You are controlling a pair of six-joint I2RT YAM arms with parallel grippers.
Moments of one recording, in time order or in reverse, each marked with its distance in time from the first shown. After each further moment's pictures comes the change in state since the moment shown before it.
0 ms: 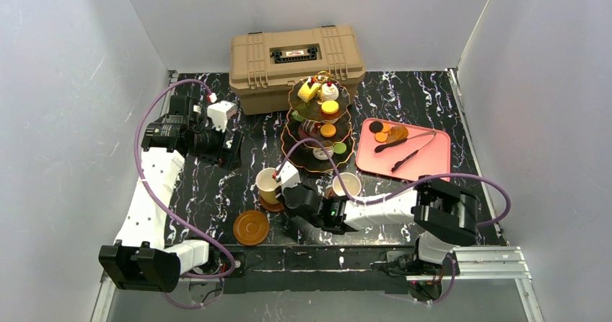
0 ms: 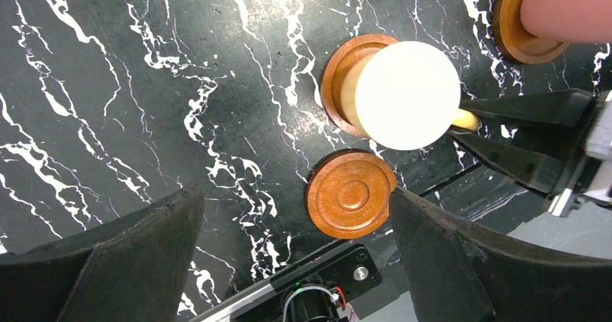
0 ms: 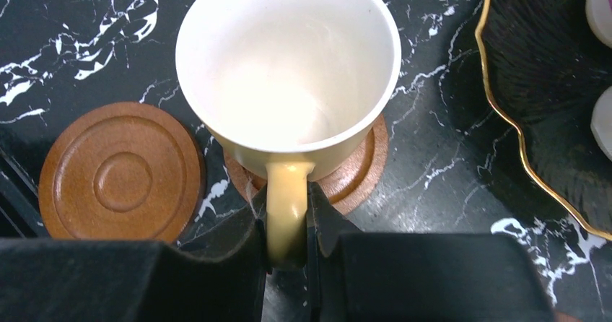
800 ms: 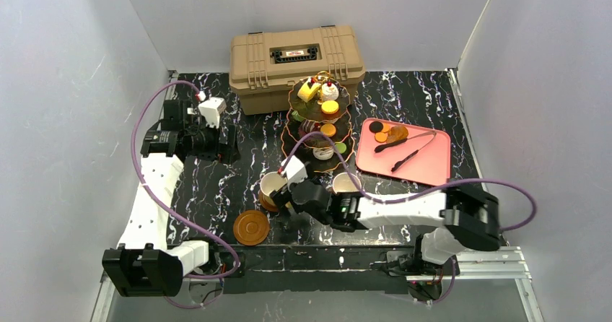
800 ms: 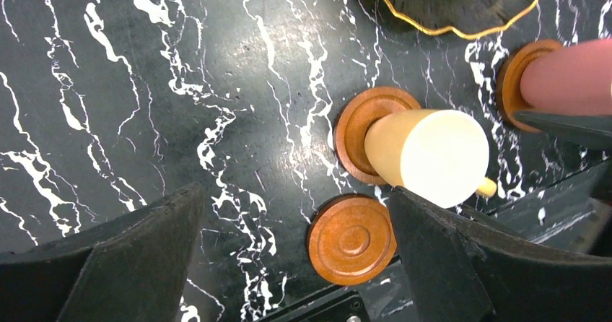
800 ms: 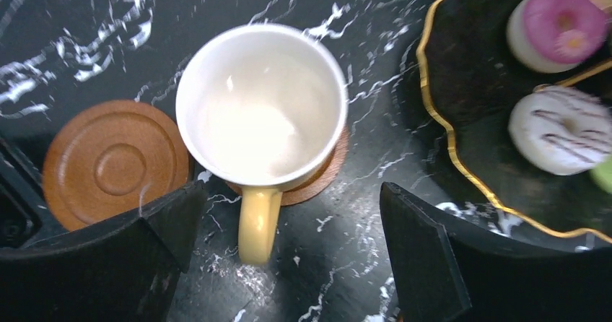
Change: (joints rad) left arm 0.050 -0.027 -0.084 0.161 -0.003 -0.088; right arm -0.003 -0.122 -0.015 -0.114 0.025 -0.055
